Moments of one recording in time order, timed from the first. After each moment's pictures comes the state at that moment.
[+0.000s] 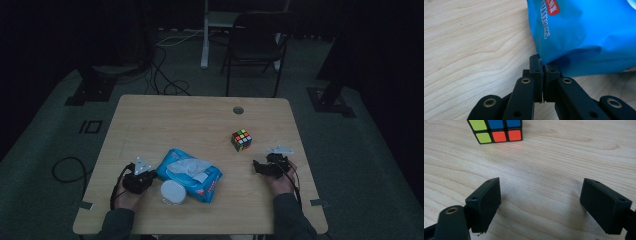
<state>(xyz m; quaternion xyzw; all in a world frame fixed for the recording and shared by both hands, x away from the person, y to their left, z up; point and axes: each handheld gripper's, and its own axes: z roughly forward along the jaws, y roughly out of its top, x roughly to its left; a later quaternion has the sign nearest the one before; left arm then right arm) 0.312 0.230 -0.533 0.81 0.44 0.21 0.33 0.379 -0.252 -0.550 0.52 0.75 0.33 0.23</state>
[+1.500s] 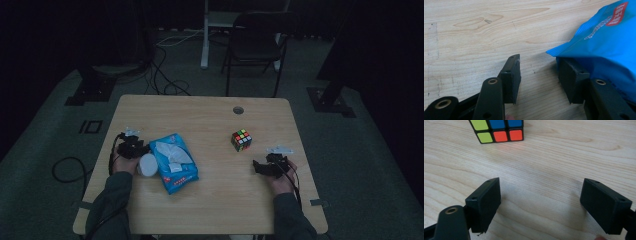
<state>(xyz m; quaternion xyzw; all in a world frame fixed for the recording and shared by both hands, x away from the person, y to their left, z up) 0.428 0.274 -0.533 0.75 0.53 0.19 0.34 0.379 -0.251 -0.550 0.52 0.75 0.33 0.22</state>
